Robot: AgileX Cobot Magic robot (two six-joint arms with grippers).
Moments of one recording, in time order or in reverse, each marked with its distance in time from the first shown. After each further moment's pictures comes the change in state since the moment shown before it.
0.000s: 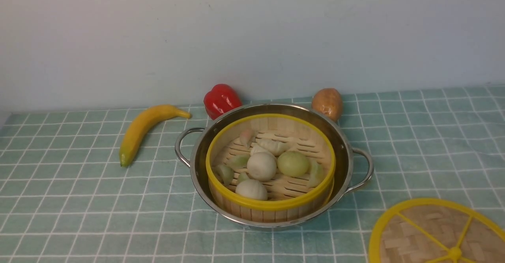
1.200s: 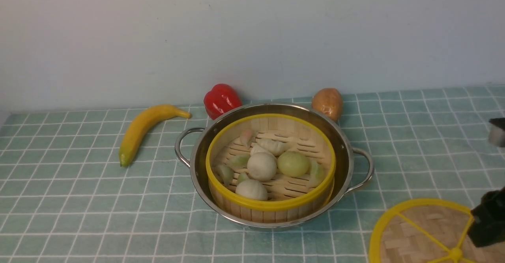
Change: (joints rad) right arm 0.006 1.223 -0.478 0.156 0.571 -0.368; left arm 0.000 0.000 0.000 0.000 0.000 0.005
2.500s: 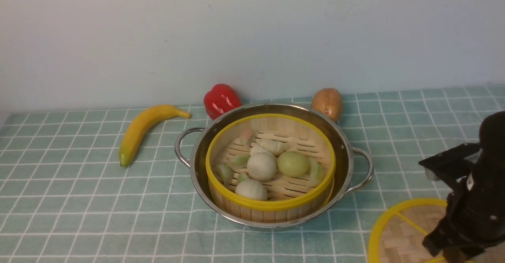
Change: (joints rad) right arm 0.234 0.271 -0.010 -0.272 -0.153 0.224; left arm 0.000 0.000 0.000 0.000 0.000 0.001
